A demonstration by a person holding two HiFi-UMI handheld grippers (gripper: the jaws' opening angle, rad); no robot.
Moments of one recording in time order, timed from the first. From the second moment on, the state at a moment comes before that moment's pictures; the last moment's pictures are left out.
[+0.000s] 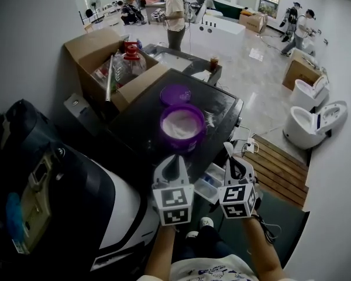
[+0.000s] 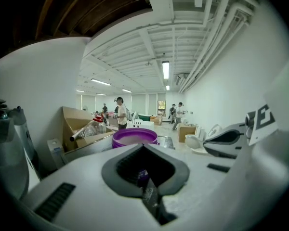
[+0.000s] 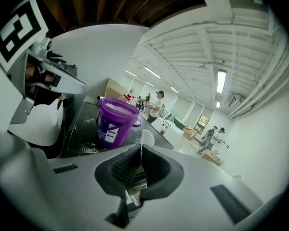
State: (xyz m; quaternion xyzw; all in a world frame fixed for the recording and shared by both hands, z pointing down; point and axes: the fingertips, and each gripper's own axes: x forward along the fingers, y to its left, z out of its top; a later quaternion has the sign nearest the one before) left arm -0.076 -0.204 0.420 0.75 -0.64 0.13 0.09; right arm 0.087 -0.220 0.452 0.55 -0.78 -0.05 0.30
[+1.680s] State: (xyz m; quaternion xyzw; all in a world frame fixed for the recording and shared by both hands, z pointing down) left arm -0.084 -0.217 0.331 0.74 -0.67 0.07 0.01; right arm 0.089 -0.232 0.309 0.60 -0.79 -0.05 0.09
